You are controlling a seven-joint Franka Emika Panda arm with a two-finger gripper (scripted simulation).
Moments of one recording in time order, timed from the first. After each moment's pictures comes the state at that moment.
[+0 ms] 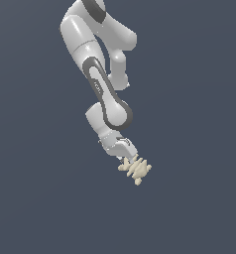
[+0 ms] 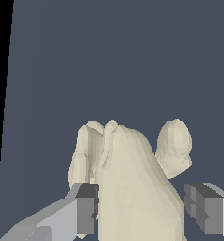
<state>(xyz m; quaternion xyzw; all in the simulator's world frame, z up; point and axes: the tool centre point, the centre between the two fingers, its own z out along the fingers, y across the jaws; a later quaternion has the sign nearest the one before) 0.056 0.038 0.046 -0.86 0.32 -0.17 0.37</state>
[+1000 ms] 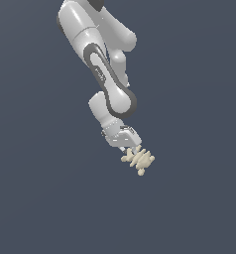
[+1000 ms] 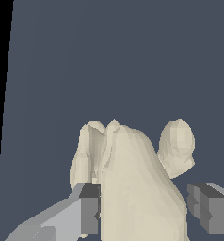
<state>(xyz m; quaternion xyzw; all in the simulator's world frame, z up) 0.027 0.052 0.080 -0.86 0.32 -0.17 0.36</state>
